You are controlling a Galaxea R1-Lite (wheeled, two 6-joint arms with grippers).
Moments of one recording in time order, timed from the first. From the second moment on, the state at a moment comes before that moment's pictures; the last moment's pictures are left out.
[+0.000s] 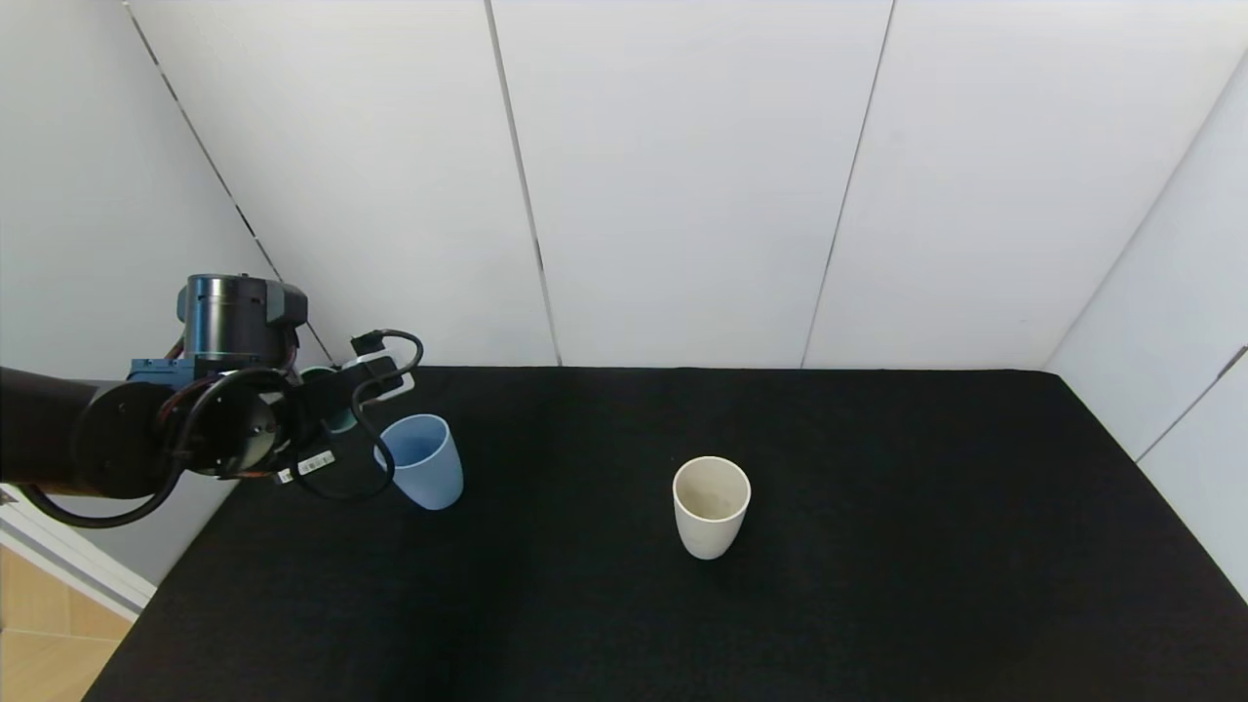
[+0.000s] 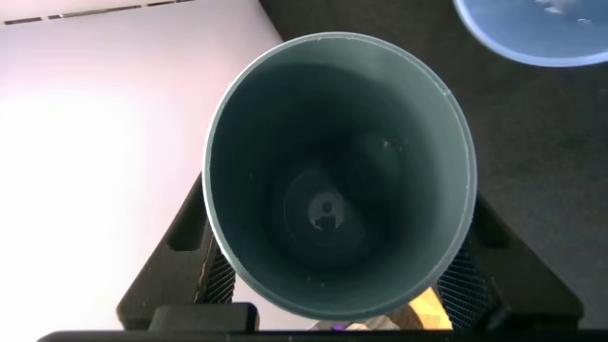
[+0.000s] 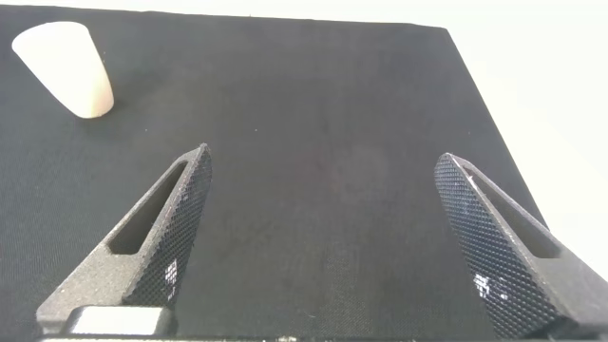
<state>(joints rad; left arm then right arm) -0.05 1.81 -1.03 -0.23 0.50 1.10 0.01 0.00 0.00 0.00 0.00 0.01</state>
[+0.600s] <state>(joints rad) -0.07 1.83 -1.05 -0.23 0.56 1.18 0.01 0.00 0.00 0.00 0.00 0.01</state>
